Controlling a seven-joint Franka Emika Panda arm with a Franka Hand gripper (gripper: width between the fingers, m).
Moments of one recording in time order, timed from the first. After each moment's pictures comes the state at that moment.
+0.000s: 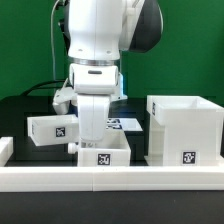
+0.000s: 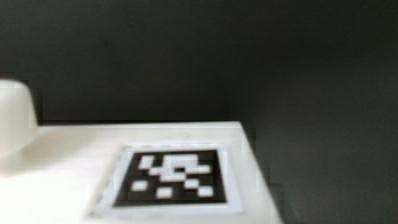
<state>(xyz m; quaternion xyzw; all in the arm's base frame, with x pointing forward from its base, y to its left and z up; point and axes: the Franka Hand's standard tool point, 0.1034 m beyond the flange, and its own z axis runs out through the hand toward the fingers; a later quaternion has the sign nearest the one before) 0.533 -0.053 0.020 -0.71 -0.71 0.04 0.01</state>
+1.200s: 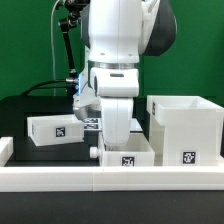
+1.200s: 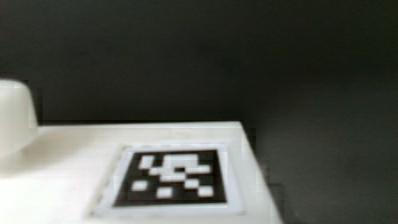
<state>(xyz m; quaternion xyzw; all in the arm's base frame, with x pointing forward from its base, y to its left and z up) 0.541 -0.018 0.014 -0.70 -0.71 0.02 0.01</state>
